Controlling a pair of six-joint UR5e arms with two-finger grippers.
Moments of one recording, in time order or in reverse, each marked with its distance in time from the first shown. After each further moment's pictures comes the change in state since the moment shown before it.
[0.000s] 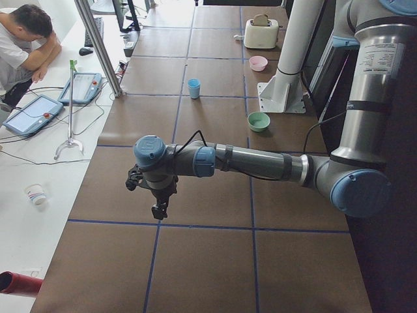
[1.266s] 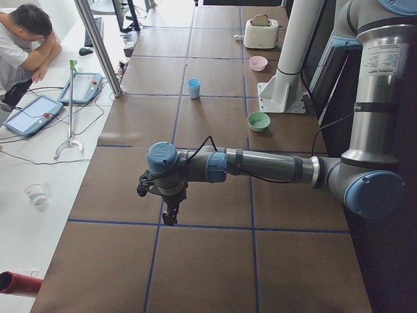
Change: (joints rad) left arm 0.001 0.074 -0.046 -0.010 -0.007 0.008; right arm -0.005 -0.001 0.000 0.011 0.001 0.003
